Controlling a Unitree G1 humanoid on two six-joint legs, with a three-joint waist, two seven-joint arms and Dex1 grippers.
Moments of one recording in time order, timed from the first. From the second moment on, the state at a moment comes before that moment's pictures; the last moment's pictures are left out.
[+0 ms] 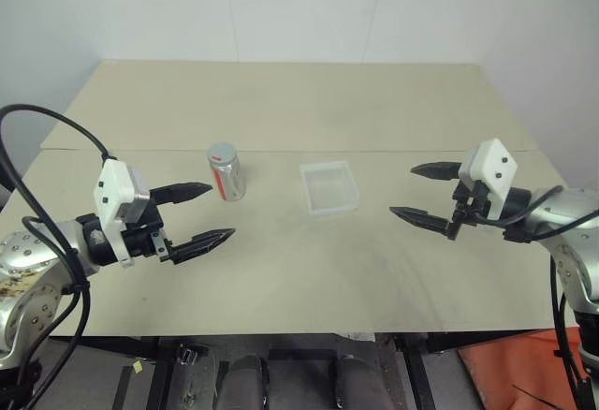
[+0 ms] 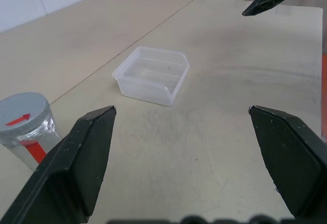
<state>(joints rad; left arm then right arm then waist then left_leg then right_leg) -0.07 0.88 0.37 -0.50 -0.75 0.57 -0.95 -0.34 -0.87 -0.13 -0.29 0.42 0.46 0.96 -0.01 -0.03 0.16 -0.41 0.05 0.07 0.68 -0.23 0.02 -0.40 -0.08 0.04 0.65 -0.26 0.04</state>
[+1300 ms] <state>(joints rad) -0.30 0.41 0.17 0.00 -0.28 0.23 -0.45 -0.41 -0.84 -0.09 -0.33 0.46 0.47 0.96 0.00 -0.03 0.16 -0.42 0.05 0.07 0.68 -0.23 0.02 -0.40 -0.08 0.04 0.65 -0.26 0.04</state>
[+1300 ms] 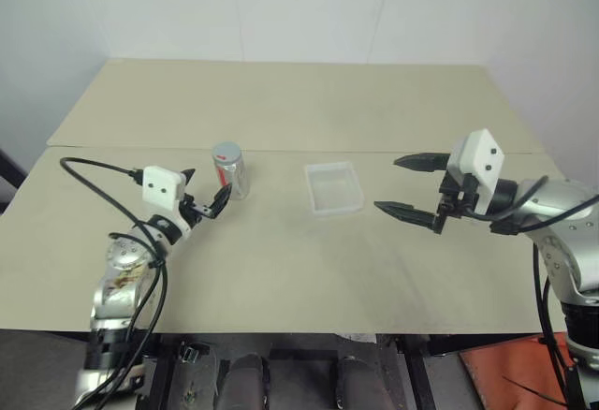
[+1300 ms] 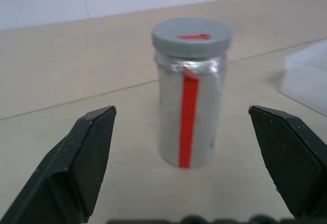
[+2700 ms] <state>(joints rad) -0.49 0.33 0.08 0.32 -0.18 0.05 -0.48 -0.36 -0.84 -0.13 -0.44 0.52 0.50 0.93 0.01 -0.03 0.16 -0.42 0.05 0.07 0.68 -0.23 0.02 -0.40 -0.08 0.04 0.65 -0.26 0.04</state>
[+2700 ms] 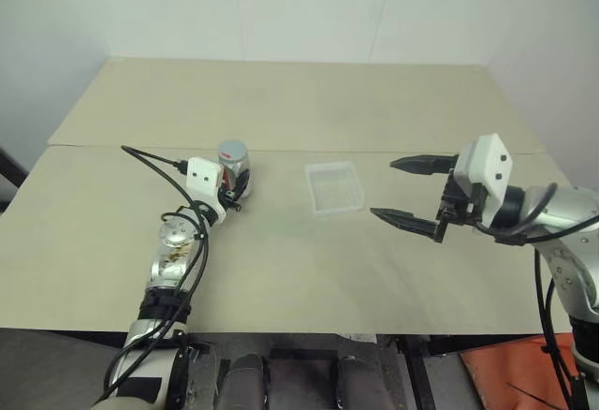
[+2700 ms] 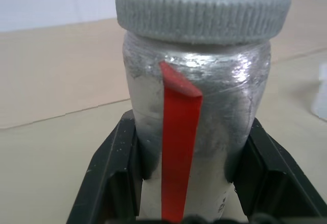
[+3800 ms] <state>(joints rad) -0.73 0.57 -0.04 0.11 -0.55 0.41 -1.31 -0.94 -0.45 0.15 -0.26 0.64 0.88 0.70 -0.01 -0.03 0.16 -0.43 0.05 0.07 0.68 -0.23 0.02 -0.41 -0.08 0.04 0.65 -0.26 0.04</state>
